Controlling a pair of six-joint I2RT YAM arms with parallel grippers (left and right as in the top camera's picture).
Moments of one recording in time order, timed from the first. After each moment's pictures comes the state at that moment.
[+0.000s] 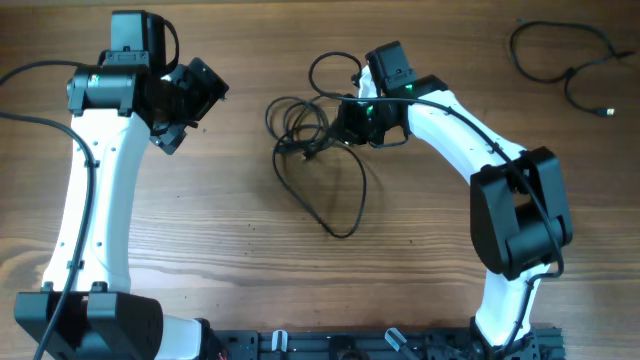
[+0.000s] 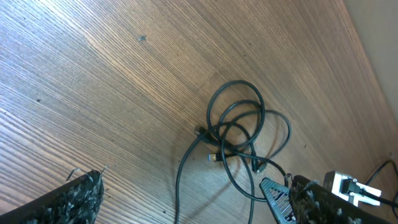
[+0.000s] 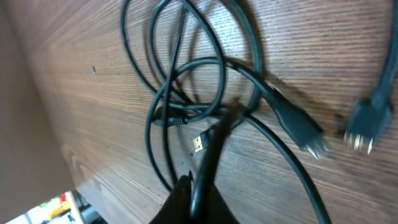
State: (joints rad) left arm -0.02 1.61 1.62 -1.16 0.12 -0.81; right arm 0.38 2.05 1.48 -0.59 -0.59 0.63
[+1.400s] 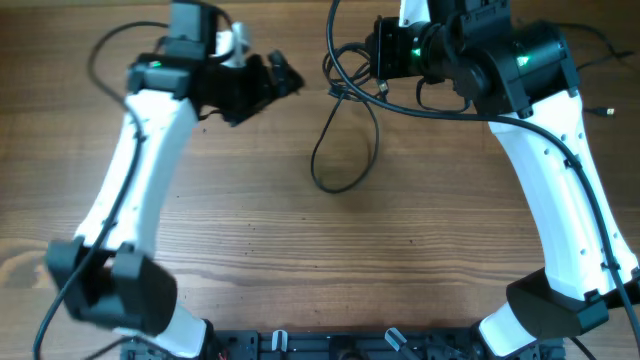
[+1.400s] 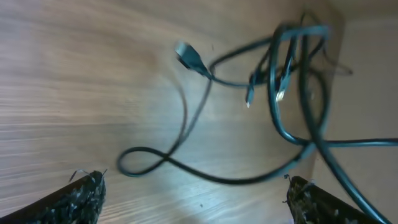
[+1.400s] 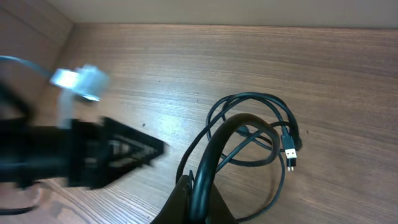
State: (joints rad) left arm -0.19 1.75 1.62 -0.93 0.55 -0.54; right arm 0.43 1.75 2.16 -1.17 -0.17 0.31
